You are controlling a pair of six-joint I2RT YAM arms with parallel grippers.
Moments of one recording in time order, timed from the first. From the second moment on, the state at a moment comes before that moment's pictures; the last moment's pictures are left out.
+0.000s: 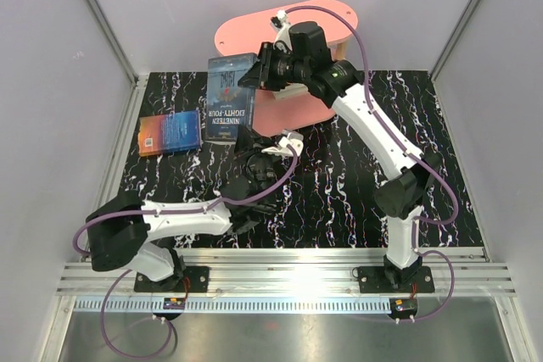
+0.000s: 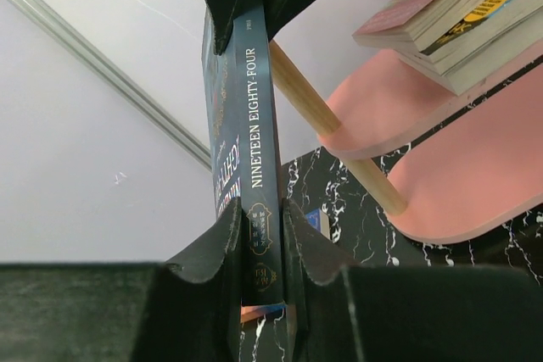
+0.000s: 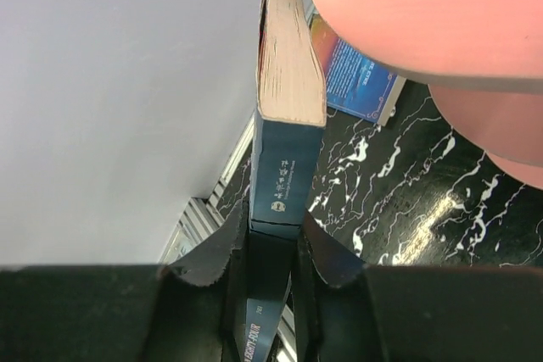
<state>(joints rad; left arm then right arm) -1.17 1.45 0.80 1.22 -1.18 1.23 0.64 1.98 2.25 -0.61 -0.38 0.65</state>
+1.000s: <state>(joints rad) -1.34 0.68 0.47 0.67 -1.38 0.33 0.63 2.06 2.64 -0.44 0.12 0.21</state>
